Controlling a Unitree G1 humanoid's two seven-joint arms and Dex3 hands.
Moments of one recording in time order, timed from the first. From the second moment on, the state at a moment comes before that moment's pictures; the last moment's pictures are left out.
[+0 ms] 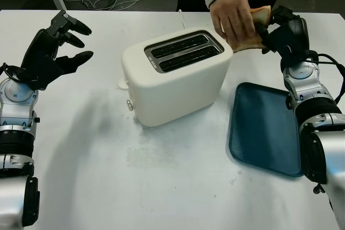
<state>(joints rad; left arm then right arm) -0.65 0.61 0.14 0.68 0.04 -0.49 -0.34 -1.01 -0.47 -0.02 1.23 -0.19 -0.34 -0.13</state>
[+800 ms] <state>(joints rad) -0.65 0.61 0.14 0.68 0.04 -0.49 -0.34 -0.97 -0.49 -0.09 1.15 -0.08 -0.44 0.28</state>
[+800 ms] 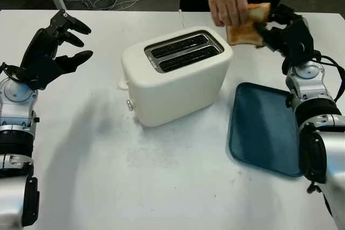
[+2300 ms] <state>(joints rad) -0.30 0.42 0.20 0.38 -0.09 -0.42 -0.27 -0.07 -0.19 -0.08 -0.17 -0.02 0.01 0.10</state>
